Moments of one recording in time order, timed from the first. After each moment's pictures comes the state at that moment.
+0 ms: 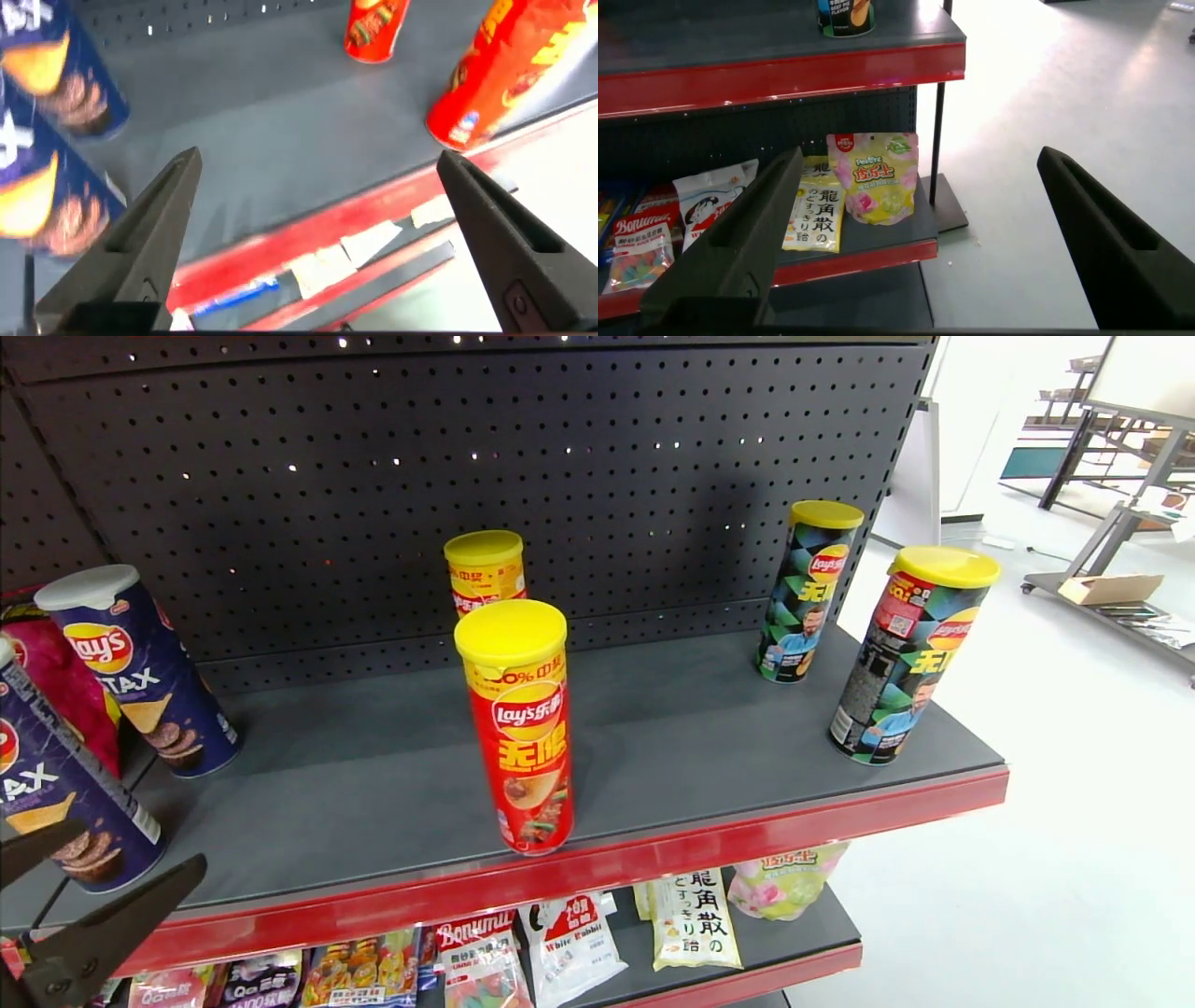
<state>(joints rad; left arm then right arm) -0.12 0.75 -0.39 -0.12 -0.13 -0.04 0.00 0.00 0.00 0.00 0.00 0.00</state>
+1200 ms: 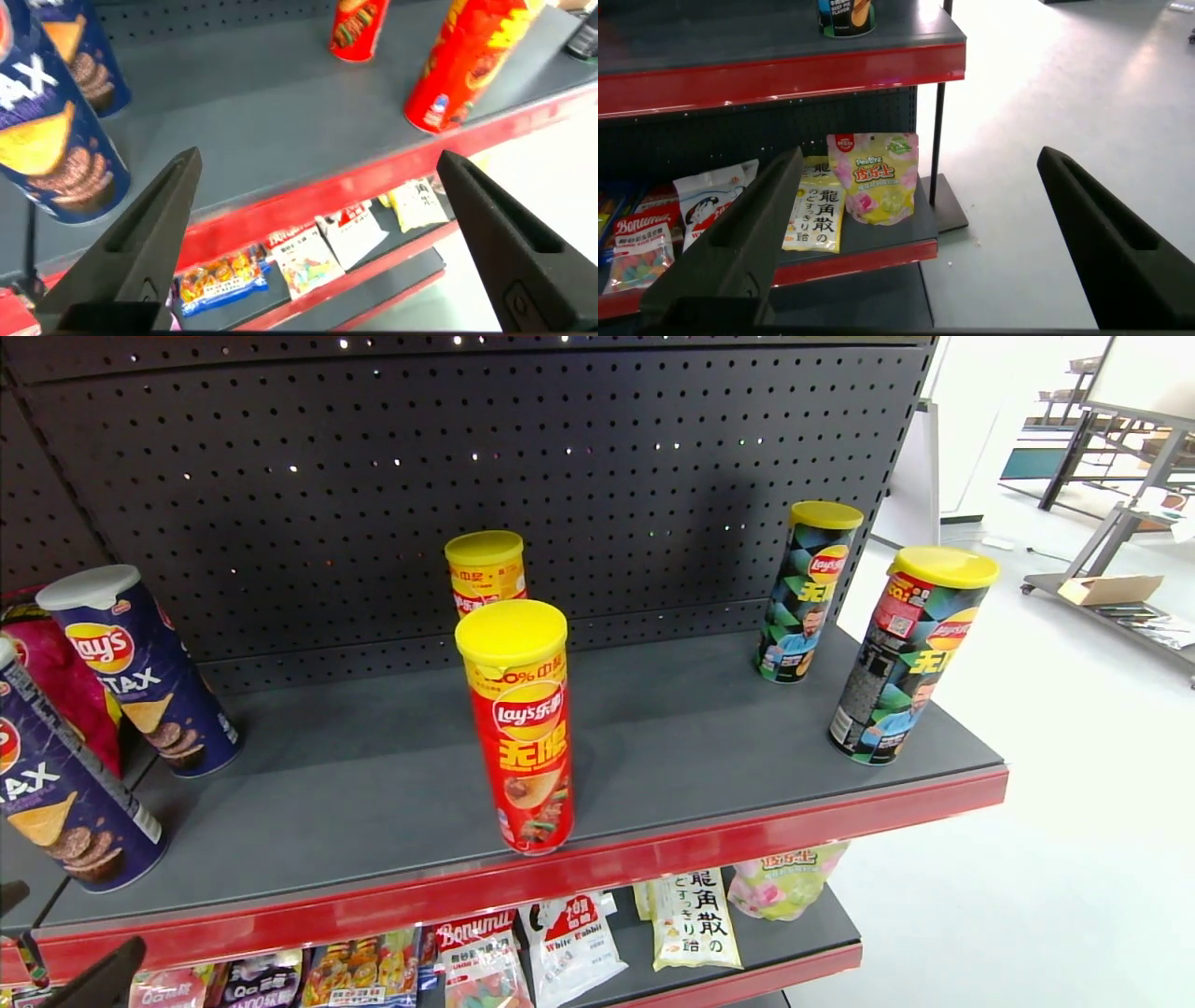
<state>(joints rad) 0.02 0.52 -0.31 -0.07 -0.30 -0.03 0.00 0.00 0.00 0.00 0.00 0.00</state>
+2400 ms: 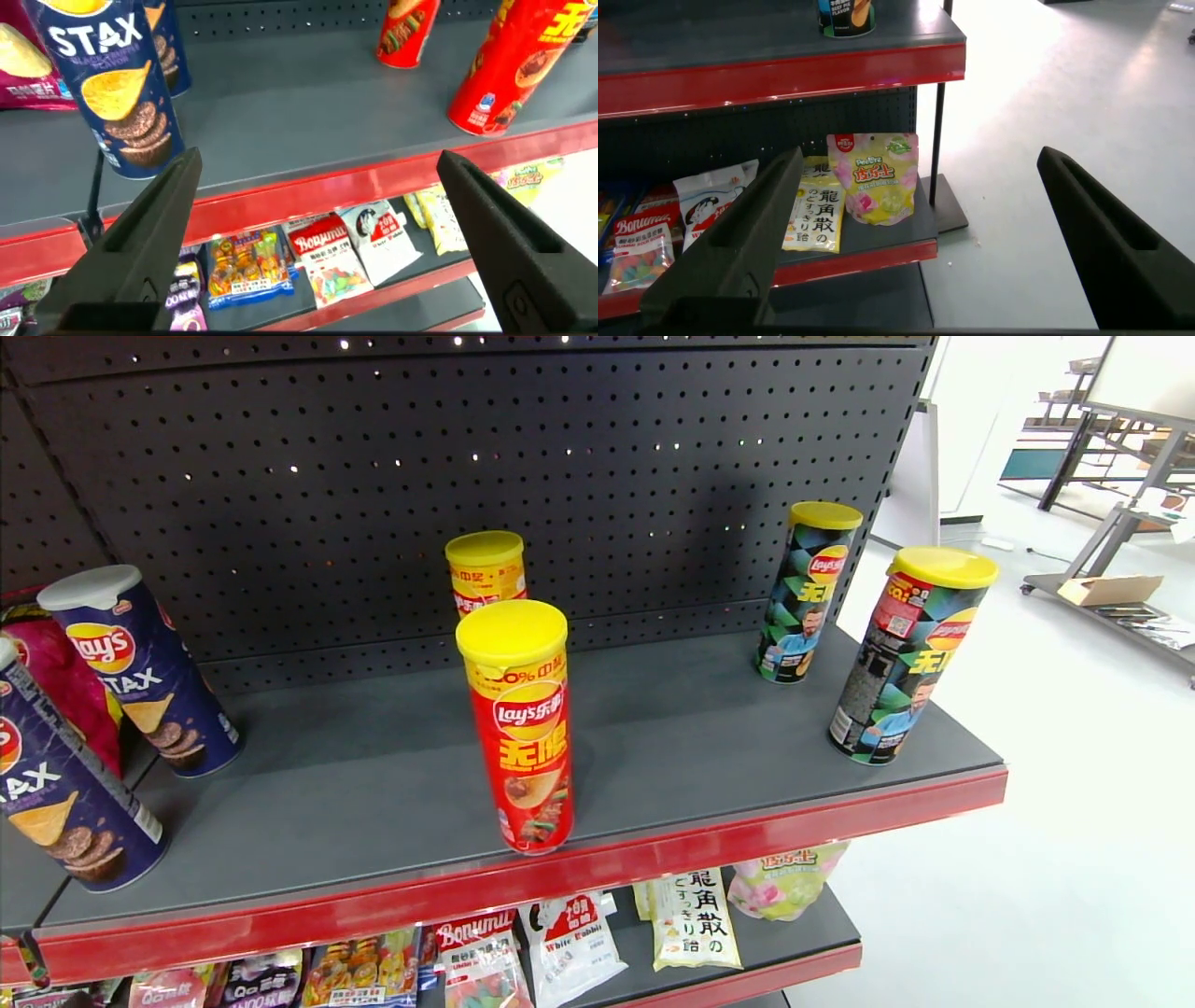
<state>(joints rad) 0.03 0.31 -0.22 -0.02 -0.15 -0.05 0.00 0.00 0.00 0.00 0.00 0.00</state>
